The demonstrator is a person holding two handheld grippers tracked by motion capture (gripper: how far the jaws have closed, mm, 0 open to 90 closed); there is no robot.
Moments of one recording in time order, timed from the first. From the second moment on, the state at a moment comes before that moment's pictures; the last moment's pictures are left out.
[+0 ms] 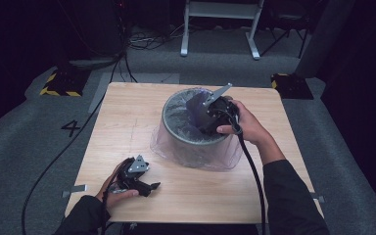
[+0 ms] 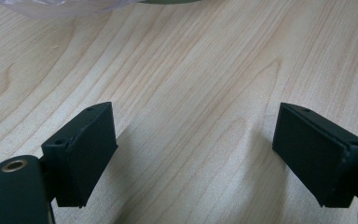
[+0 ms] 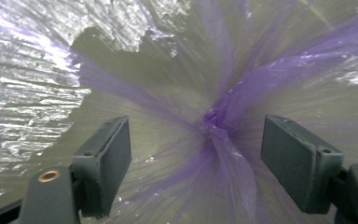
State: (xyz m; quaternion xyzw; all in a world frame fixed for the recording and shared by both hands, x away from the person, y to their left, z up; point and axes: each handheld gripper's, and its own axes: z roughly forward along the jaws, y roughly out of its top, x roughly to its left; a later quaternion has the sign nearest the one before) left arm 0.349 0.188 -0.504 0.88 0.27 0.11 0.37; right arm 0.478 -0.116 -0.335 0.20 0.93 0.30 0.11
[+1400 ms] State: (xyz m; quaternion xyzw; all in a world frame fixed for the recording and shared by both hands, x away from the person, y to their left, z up) left arm 0.349 0.188 -0.504 0.88 0.27 0.11 0.37; right arm 0.404 -0.195 -0.294 0.21 0.86 0.41 0.23
